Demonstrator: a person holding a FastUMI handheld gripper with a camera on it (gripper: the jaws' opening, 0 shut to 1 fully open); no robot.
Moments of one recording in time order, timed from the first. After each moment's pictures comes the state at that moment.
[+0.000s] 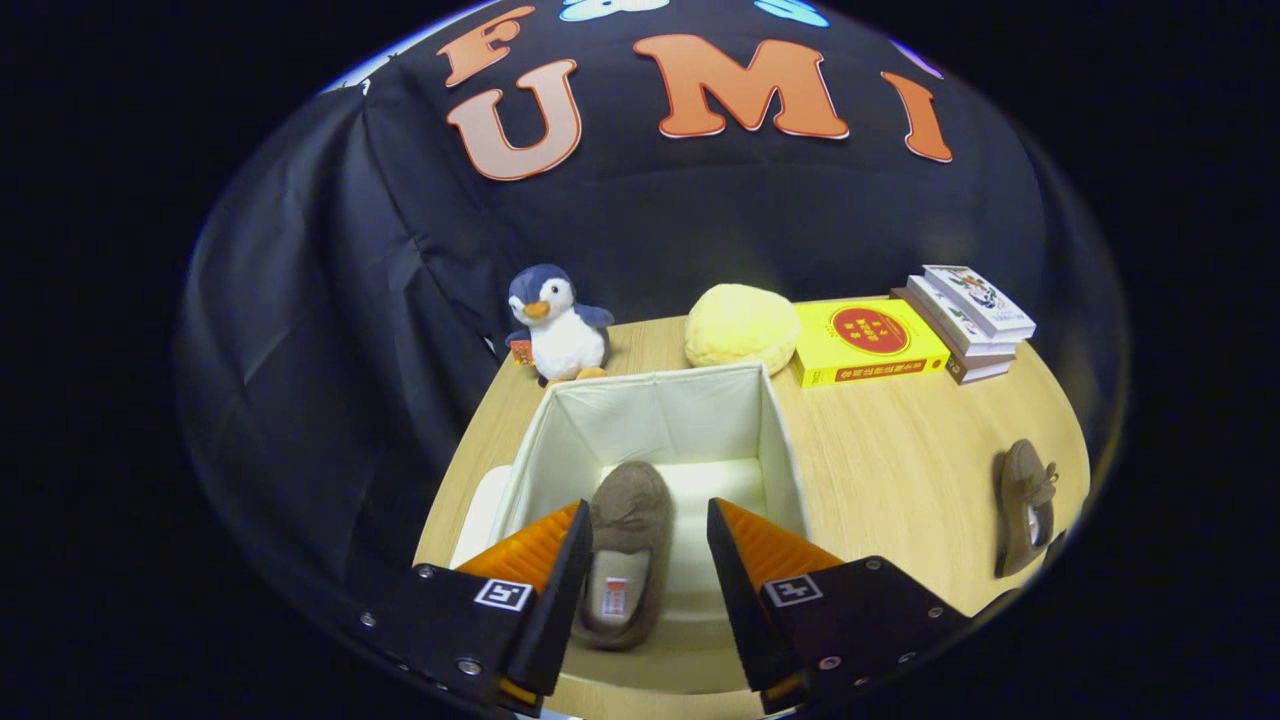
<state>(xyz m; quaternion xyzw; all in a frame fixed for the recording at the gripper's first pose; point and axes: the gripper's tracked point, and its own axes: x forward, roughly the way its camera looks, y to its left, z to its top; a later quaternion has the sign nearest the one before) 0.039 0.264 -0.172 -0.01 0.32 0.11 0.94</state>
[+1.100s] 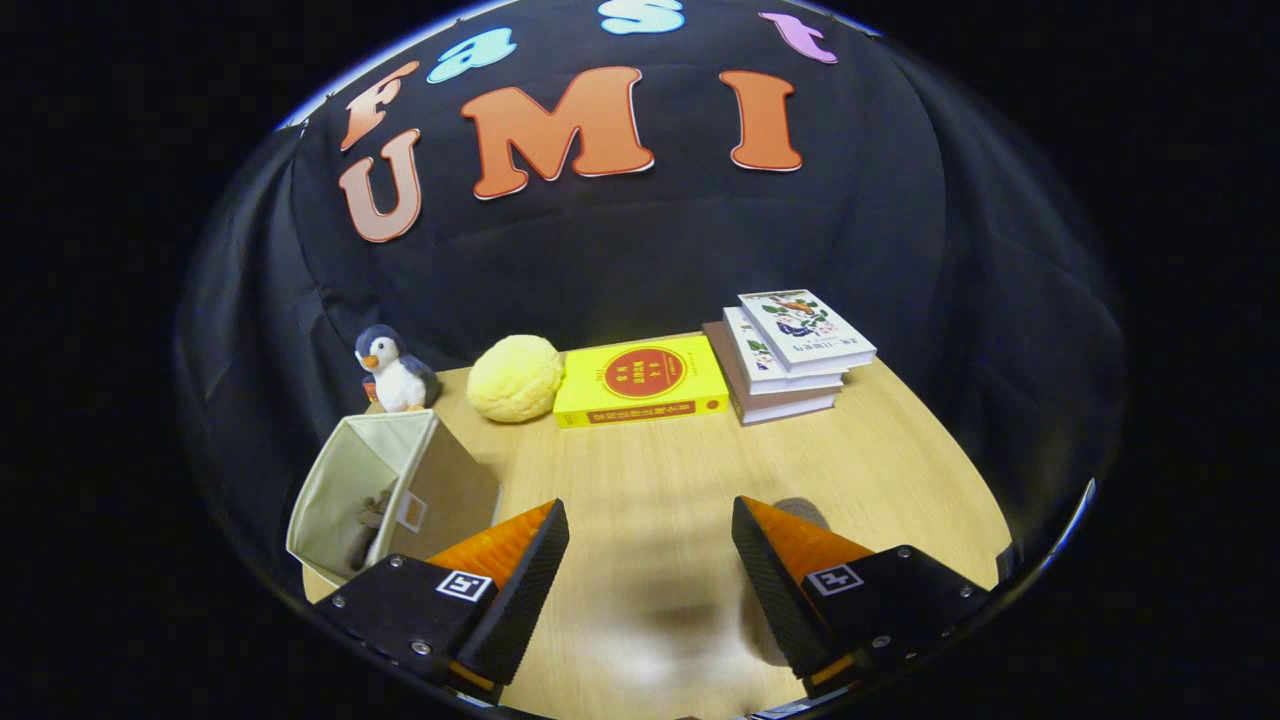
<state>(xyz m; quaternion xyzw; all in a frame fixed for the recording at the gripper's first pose) 0.056 -0.049 -0.143 -0.01 0.30 0.01 0.95</state>
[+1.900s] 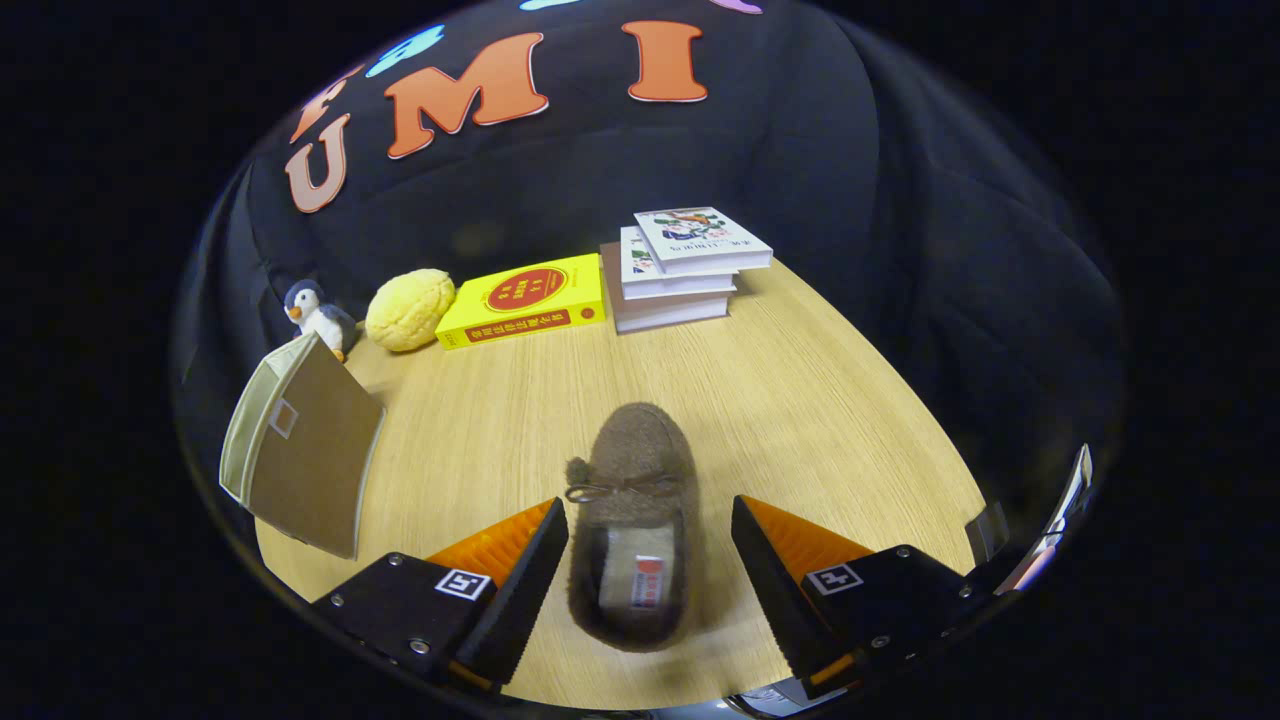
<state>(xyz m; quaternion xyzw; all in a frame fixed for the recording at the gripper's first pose) 0.011 -0.183 -0.232 -0.01 0.37 -0.05 0.93</state>
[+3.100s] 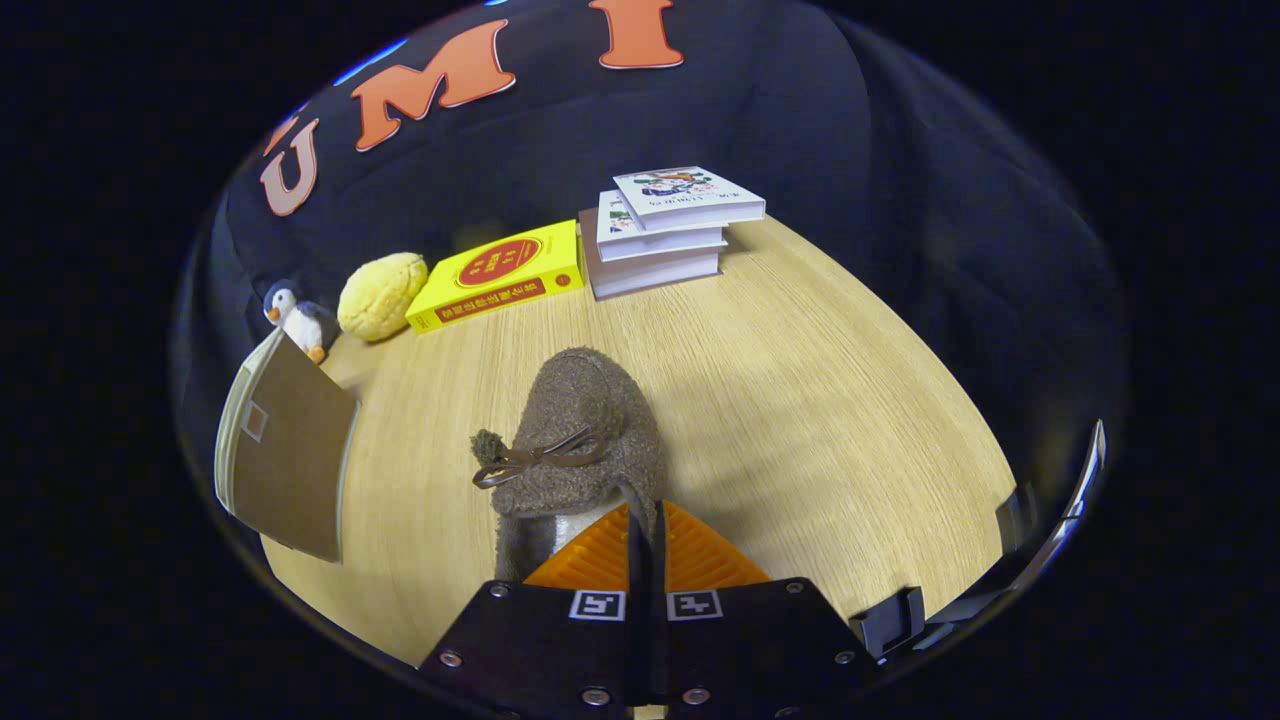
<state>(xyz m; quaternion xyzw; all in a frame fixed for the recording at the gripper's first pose) 0.032 -0.176 -0.250 0.03 0.40 -0.04 0.92</state>
